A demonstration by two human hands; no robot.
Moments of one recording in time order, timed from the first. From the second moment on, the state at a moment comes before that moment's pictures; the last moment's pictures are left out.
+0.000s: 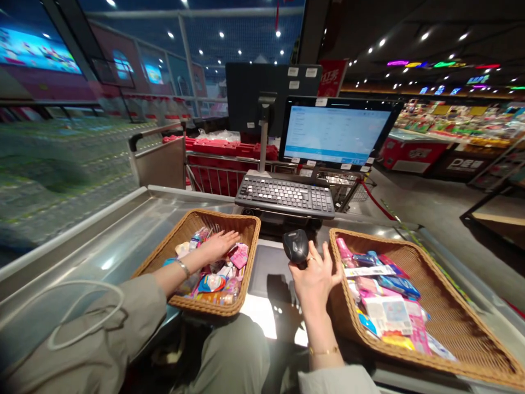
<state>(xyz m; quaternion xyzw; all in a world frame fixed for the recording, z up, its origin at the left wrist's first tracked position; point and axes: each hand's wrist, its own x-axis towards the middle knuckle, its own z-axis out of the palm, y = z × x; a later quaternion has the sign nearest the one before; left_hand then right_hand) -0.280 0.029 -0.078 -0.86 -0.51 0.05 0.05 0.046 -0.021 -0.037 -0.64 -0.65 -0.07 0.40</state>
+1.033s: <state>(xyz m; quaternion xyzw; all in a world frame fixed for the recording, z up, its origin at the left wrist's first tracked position) -0.285 0.060 -0.101 -0.87 -0.48 0.09 -0.07 0.026 -0.013 -0.058 -0.65 -0.66 -0.03 0.38</state>
